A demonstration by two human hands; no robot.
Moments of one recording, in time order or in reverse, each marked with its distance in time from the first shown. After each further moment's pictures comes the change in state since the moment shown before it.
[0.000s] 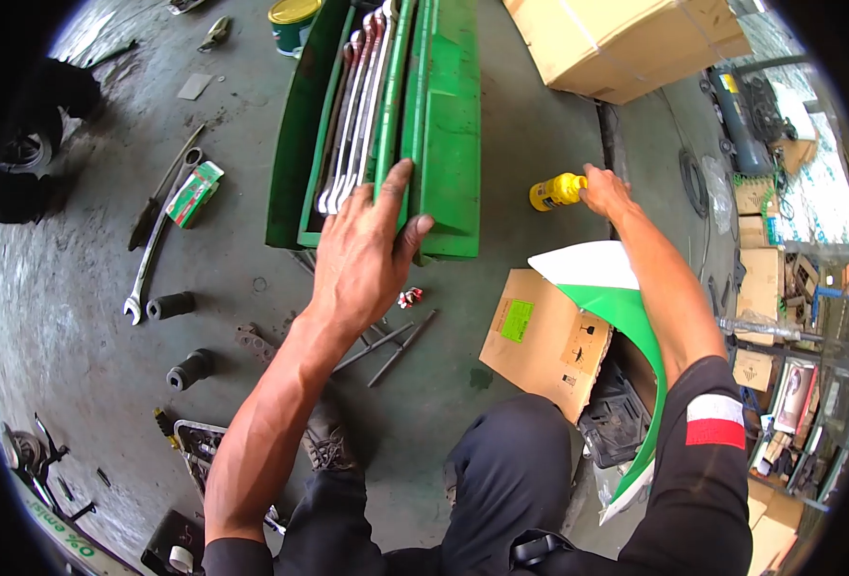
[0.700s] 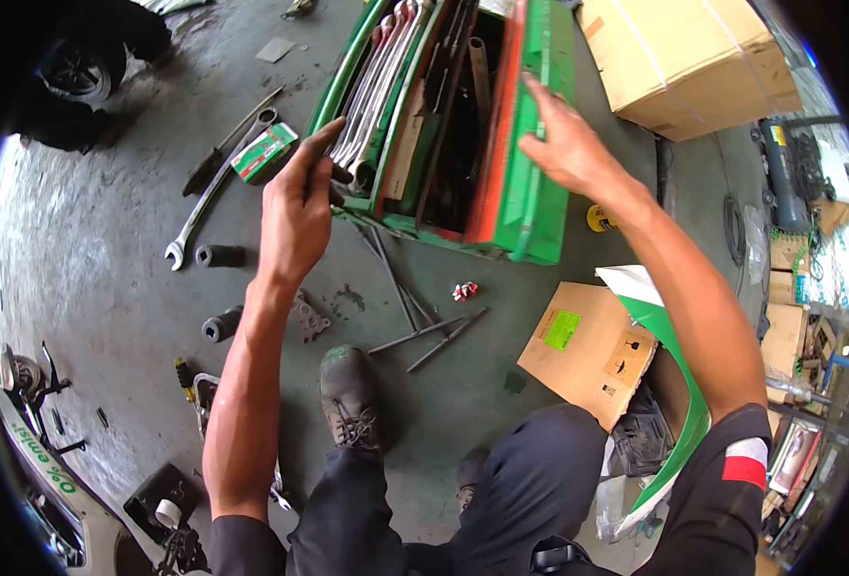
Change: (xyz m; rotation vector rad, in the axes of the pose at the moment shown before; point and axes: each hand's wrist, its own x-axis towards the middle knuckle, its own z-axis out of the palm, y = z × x) left_hand -0.029 -0.091 -0.087 -0.343 0.285 -0.284; right_hand -0.067 -0.195 -0.077 0.422 0.410 -0.796
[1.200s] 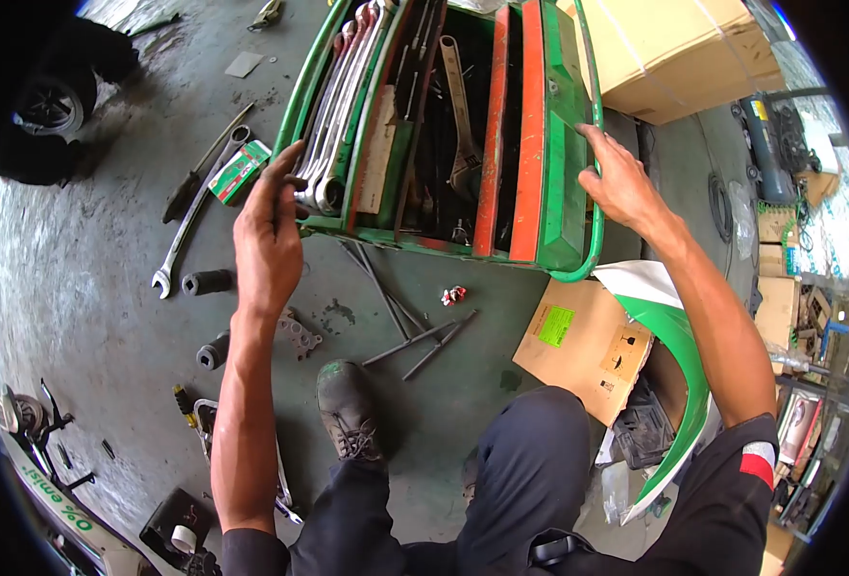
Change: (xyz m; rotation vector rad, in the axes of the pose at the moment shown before) left_hand 0.002 -0.017 -0.002 0.035 0.075 0.088; right_hand -0.063 0.036 -0.053 -0.111 -0.110 0.205
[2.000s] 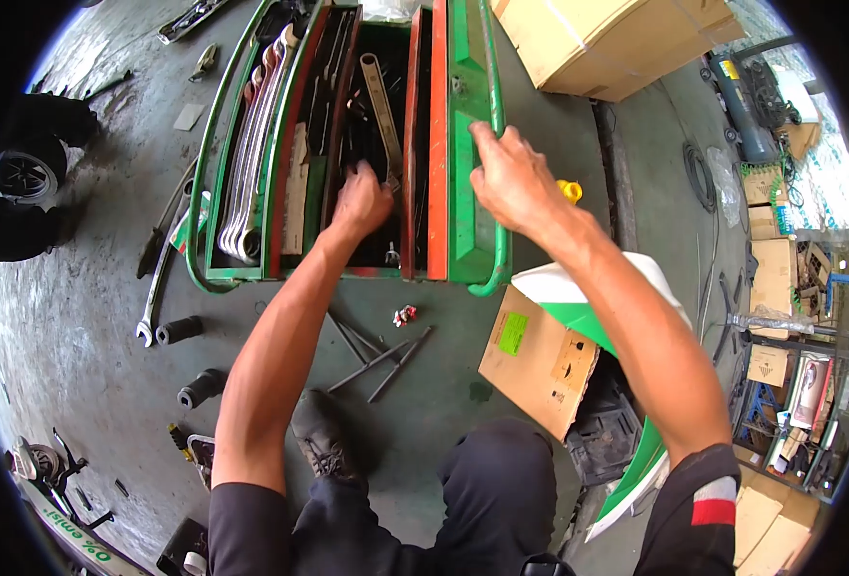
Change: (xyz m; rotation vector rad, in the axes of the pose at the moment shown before) left_hand 0.062 -0.034 0.230 0.423 -0.446 -0.124; right_hand 0.001 -0.019 0.016 0.061 0.127 0.043
